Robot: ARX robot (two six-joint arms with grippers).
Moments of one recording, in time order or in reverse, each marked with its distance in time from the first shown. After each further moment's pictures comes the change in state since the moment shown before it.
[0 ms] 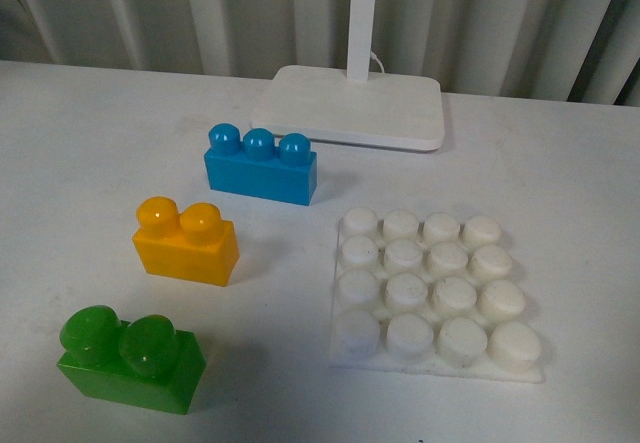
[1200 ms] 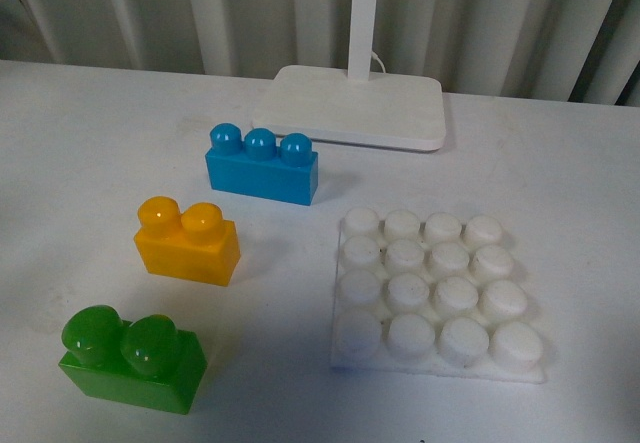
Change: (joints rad) left arm -0.008 0.768 0.384 0.060 0.346 0.293; right arm 0.000 -0.185 0.001 -0.190 -0.002 -0.002
